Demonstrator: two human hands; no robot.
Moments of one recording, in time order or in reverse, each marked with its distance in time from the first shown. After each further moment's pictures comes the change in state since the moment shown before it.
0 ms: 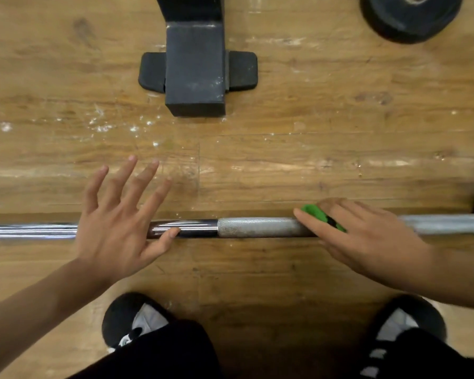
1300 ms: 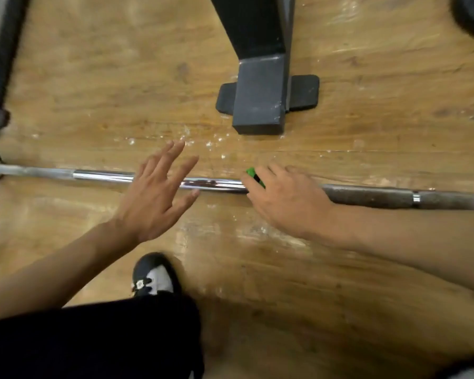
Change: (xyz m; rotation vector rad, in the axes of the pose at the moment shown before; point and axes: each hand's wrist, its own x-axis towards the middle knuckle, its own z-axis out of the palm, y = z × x) left_hand 0.020 -0.042 -0.072 -0.127 -0.228 -0.160; right_hand 0.168 -0.044 0.023 0.114 0.281 -0.070
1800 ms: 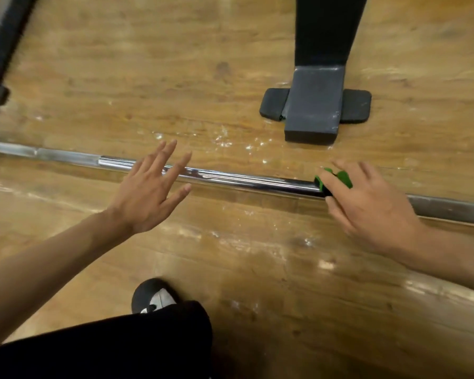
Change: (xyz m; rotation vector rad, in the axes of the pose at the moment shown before) left_hand -0.038 -0.118 0.031 0.005 -0.005 -0.100; right_hand -0.003 -0.002 -0.017 -0.067 -0.091 0.197
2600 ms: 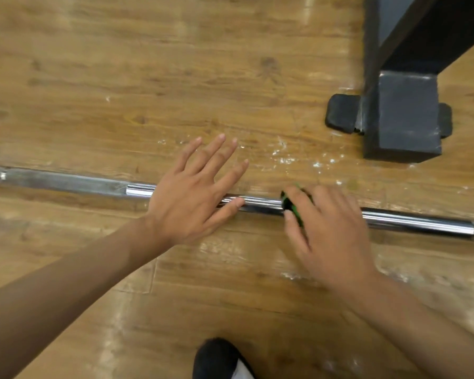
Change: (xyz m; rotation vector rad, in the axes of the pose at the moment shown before) left_hand 0.056 -0.109 0.051 0.093 0.274 0.376; right_hand 0.144 -0.201 0.059 0.051 0.112 0.313
